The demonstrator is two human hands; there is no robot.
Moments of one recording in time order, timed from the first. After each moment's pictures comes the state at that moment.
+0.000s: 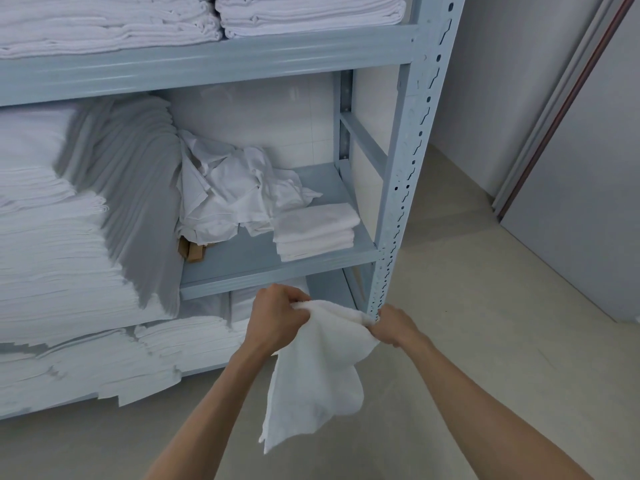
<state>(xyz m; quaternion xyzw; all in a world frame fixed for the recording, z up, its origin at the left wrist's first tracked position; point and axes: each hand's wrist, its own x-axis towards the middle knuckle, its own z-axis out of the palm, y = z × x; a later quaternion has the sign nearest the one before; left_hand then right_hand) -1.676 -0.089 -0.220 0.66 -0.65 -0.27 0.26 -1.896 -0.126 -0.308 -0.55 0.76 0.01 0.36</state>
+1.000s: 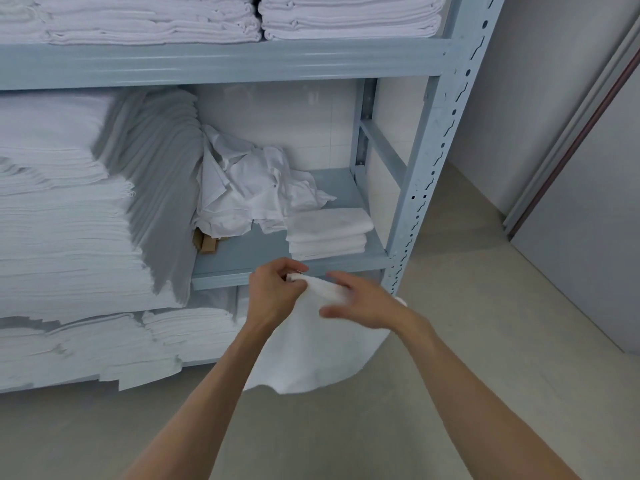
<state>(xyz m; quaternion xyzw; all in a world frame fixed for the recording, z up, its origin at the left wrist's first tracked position) -1.655 -0.107 -0.221 0.64 -0.54 -0.31 0.45 -1.844 -0.132 -0.236 -0.73 0.56 -0.12 0.39</state>
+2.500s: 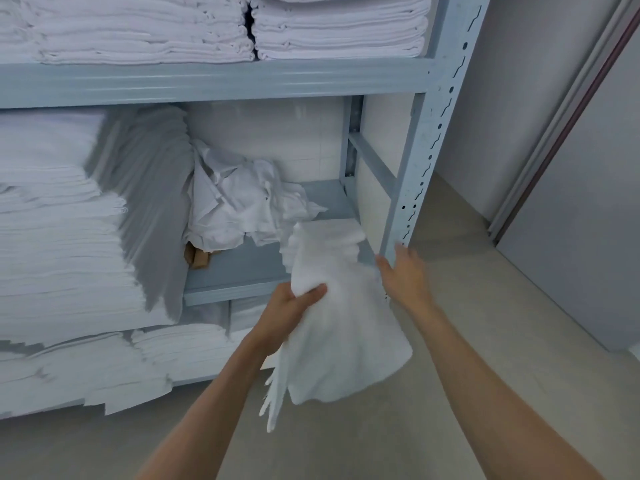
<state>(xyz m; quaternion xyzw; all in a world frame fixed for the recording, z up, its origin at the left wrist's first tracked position) -1.656 -0.109 -0.231 0.50 -0.49 -0.57 0.42 -1.885 -0.165 -0.222 -0.60 0.72 -0.27 0.21</state>
